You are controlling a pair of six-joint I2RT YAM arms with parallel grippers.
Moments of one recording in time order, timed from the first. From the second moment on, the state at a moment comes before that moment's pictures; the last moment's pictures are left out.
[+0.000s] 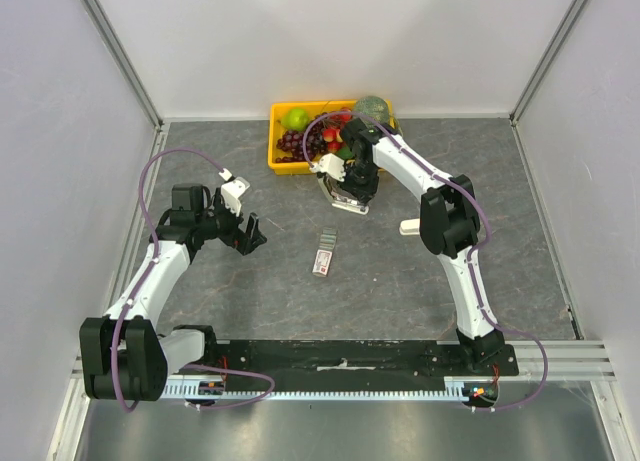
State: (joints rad) left arm -0.03 1.14 0.72 -0.37 0.64 0.41; right arm 0.50 2.34 2.12 -1.17 -0.17 -0.82
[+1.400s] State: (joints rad) left arm -0.03 1.15 0.72 -0.37 0.64 0.41; right arm 0.50 2.36 2.16 -1.19 -0.18 -0.80
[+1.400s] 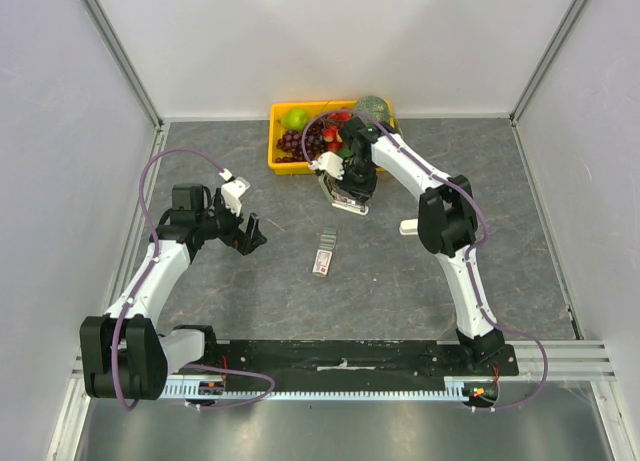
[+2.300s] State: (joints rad) left arm -0.03 1.15 0.72 -0.37 0.64 0.41; right arm 0.50 2.37 2.16 -1.15 -0.19 -0.78
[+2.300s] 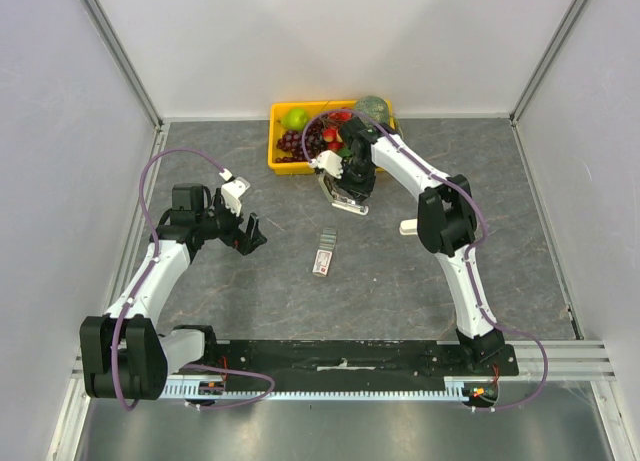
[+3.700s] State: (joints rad) left arm -0.03 1.15 0.72 -0.37 0.64 0.41; right arm 0.46 2.40 2.15 -1.15 -0.32 -0.76
